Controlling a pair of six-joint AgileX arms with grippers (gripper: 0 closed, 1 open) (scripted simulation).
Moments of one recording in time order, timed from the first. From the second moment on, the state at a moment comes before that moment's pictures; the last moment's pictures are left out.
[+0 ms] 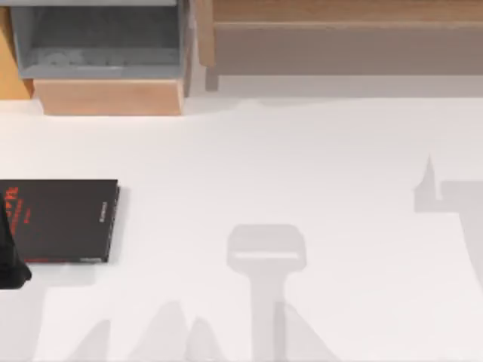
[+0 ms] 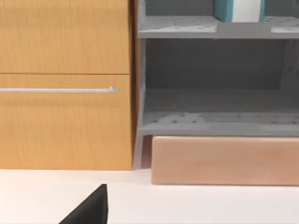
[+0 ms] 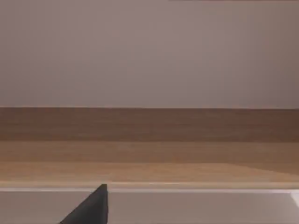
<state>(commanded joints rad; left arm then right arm) 0.00 0.00 0.00 0.00 0.00 0.00 0.14 0.56 0.56 0.00 0.15 0.00</state>
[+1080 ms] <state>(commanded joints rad) 0.00 0.01 0.01 0.01 0.00 0.00 0.00 0.00 0.00 0.00 0.00 0.00</state>
